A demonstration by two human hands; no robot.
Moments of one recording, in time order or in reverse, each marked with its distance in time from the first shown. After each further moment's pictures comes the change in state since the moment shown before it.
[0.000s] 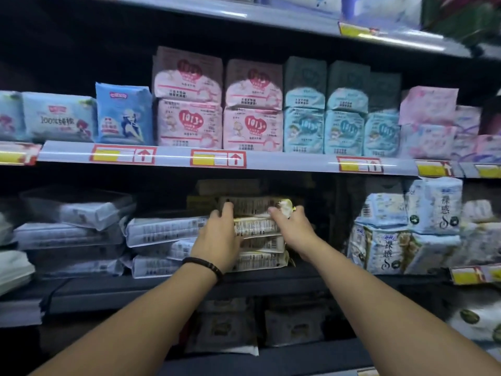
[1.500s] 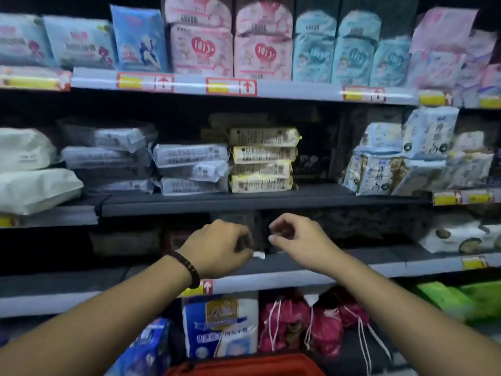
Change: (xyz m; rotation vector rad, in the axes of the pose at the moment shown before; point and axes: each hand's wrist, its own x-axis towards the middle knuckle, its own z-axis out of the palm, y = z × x) left_hand -0.161 -0.036 -0.044 0.057 -0.524 0.245; right_hand -0.192 0.059 -0.002 -0.318 -0.279 -0.135
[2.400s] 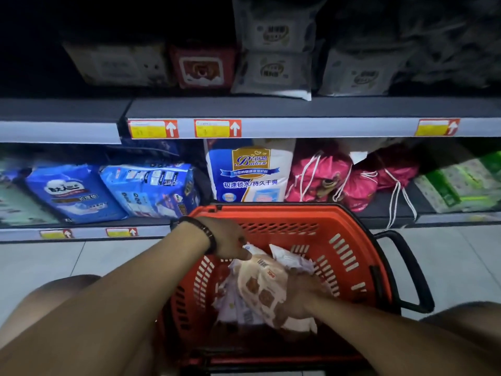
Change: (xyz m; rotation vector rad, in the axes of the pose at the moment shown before) left_hand -0.124 -0.071 0.249 0.030 -1.078 -0.113; right_hand -0.212 0.201 0.308 -0.544 -0.917 0.656
